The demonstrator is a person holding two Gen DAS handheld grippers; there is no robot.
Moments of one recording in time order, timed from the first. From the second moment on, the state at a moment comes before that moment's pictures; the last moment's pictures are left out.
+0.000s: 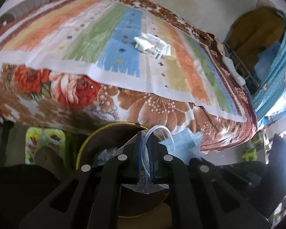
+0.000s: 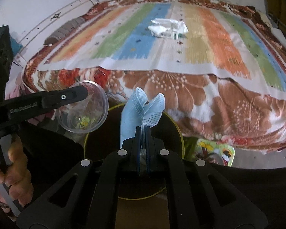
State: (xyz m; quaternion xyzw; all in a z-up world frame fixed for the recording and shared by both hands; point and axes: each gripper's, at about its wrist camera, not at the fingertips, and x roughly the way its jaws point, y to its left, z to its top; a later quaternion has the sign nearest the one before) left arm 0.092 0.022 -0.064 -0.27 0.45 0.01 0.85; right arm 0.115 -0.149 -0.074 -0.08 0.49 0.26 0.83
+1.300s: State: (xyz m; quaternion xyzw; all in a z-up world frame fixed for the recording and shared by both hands) left arm 0.111 0.041 -0.103 -0.31 0.52 0.06 0.80; right arm 0.146 -0.149 -0.078 -0.06 0.51 0.25 0.82
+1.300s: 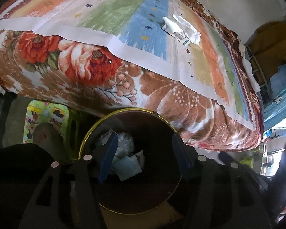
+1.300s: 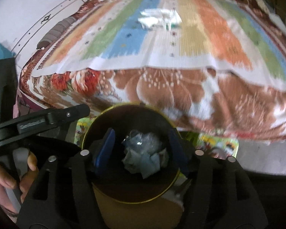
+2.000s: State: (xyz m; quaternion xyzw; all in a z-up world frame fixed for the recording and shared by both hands) left arm 0.156 0.079 -0.060 -0.28 0.49 0.08 0.82; right arm 0.193 -0.153 -0.033 -0.05 0.46 0.27 0.85
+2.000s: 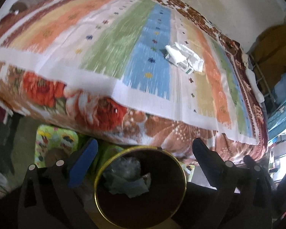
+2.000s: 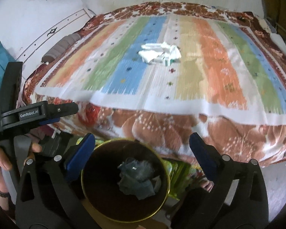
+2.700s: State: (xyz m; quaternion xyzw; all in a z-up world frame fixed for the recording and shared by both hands) left arm 0.244 0.120 -0.047 -0.32 0.44 0.04 0.84; right arm 0.278 -0.133 -0.008 -0.07 0.42 0.26 0.87
